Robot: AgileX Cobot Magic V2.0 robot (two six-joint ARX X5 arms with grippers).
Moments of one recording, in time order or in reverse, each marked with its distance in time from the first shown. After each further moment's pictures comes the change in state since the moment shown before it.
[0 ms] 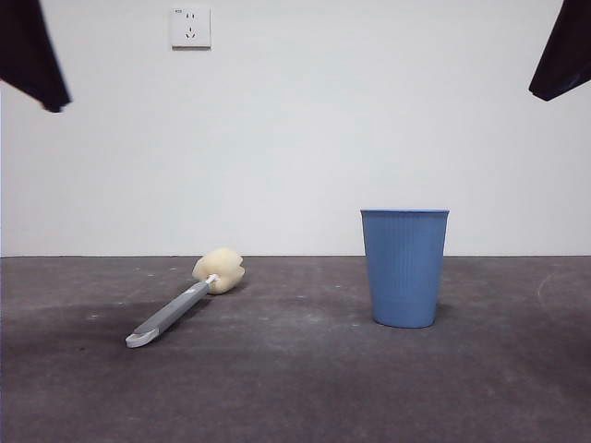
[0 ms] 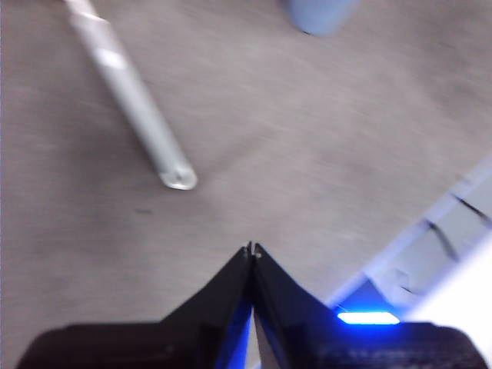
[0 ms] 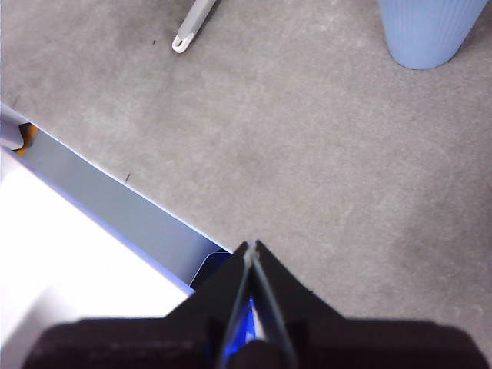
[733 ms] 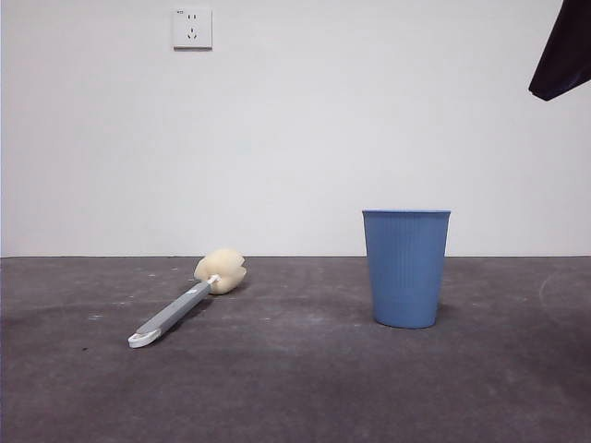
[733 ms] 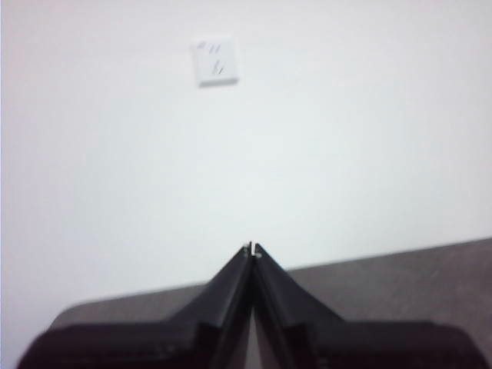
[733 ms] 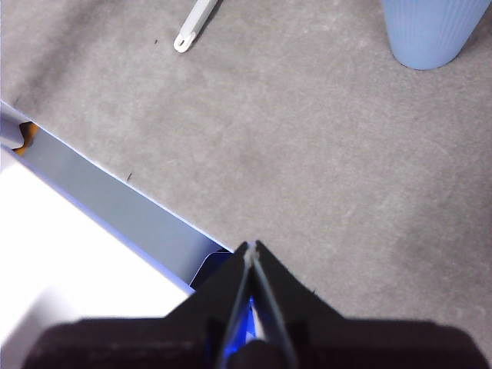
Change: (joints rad) left arm 0.525 -0.584 -0.363 0.834 -0.043 0.153; right arm 0.000 0.000 0.000 0.000 0.000 0.000
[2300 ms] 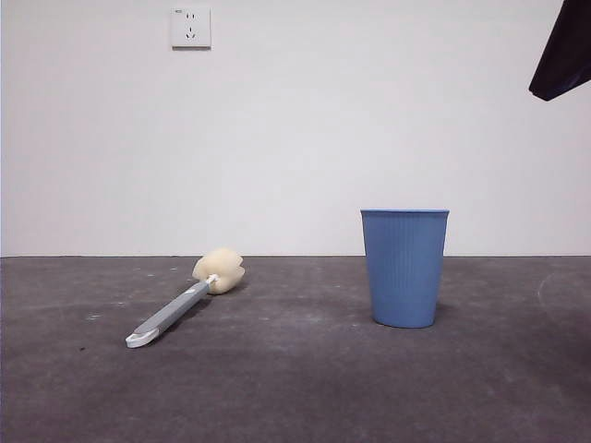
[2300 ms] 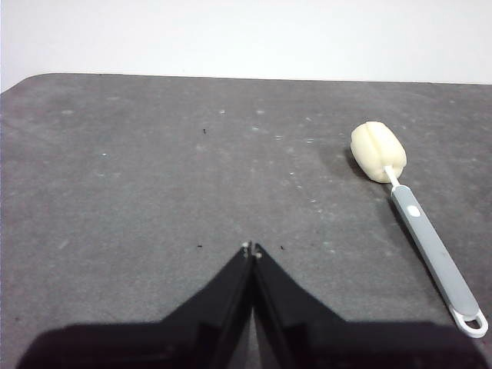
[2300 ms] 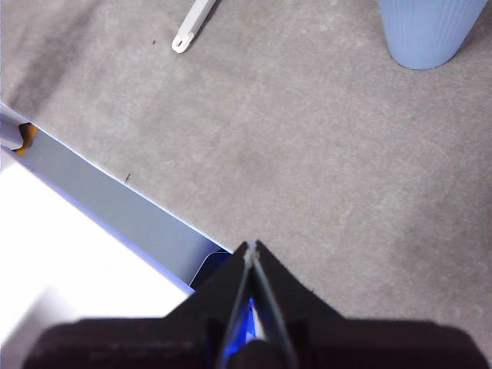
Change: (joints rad) left arm 0.040 -0.352 -0.553 -0.137 0.000 -0.117; right arm 0.000 0.000 0.000 0.000 0.000 0.000
